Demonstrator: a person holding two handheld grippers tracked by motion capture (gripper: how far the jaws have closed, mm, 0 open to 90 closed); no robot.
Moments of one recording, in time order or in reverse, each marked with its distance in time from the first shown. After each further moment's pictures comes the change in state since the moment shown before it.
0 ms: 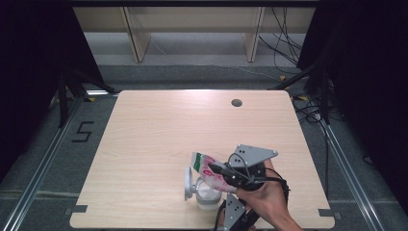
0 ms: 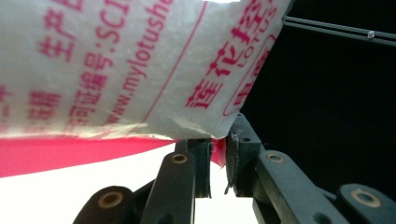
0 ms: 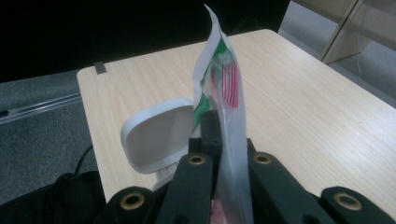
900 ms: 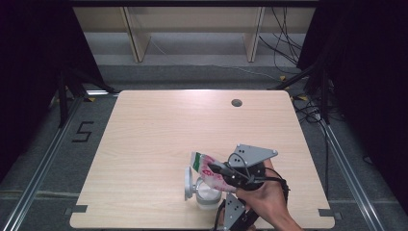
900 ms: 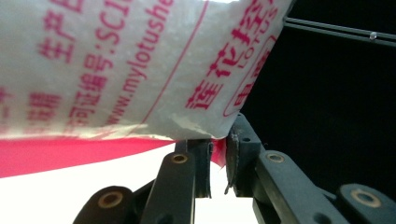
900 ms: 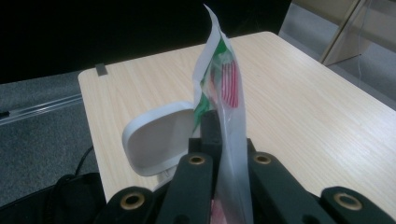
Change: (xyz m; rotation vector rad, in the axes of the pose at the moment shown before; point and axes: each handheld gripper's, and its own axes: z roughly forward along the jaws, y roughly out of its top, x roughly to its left) left arm 0.000 0.001 0.002 -0.031 -0.008 -0.014; right arm 0.000 0.002 0.000 -0.008 0.003 -0.003
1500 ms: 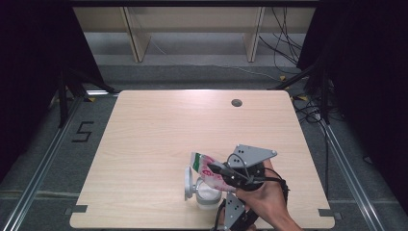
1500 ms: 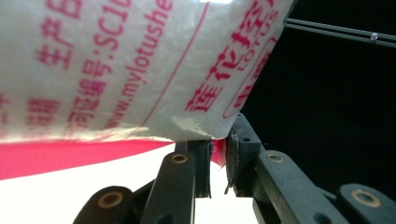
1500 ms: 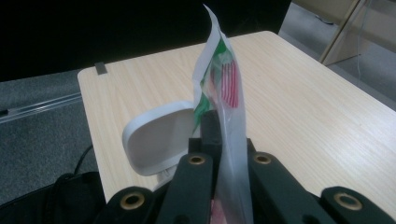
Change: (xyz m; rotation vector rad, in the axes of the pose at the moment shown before) left arm 0.001 0.001 -0.001 0.030 0.017 0.024; right arm 0.001 0.000 0.001 -0.004 -0.009 -0.004
